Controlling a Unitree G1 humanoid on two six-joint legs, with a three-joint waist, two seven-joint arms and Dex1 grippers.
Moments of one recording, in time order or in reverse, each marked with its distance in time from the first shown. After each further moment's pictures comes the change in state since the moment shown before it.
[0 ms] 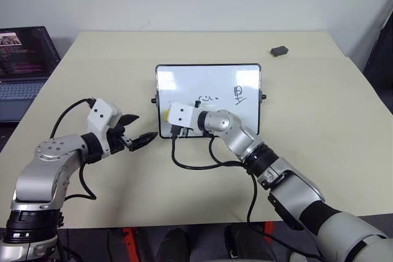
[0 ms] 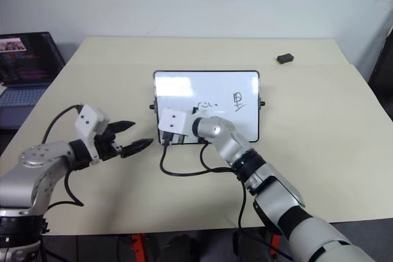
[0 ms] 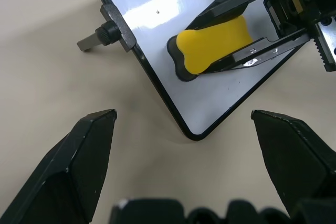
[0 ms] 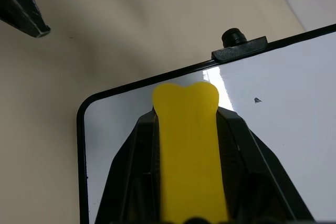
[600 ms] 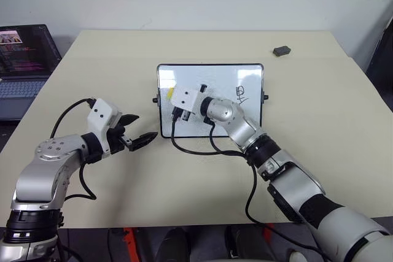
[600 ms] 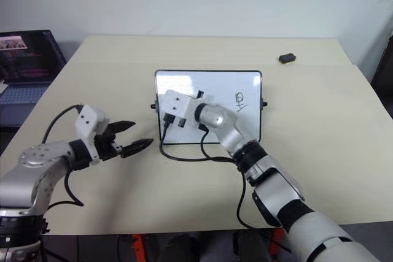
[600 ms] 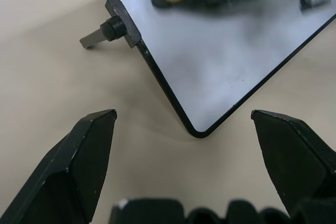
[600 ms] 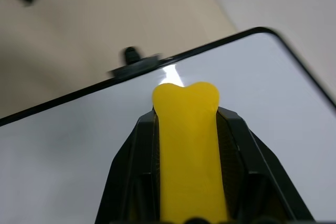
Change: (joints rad) left arm -0.001 -0.001 0.000 -0.001 0.000 0.001 -0.002; right arm -0.029 -0.012 -0.031 0.016 0.000 -0.035 -0.053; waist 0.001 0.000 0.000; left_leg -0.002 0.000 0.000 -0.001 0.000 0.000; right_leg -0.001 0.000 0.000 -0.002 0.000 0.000
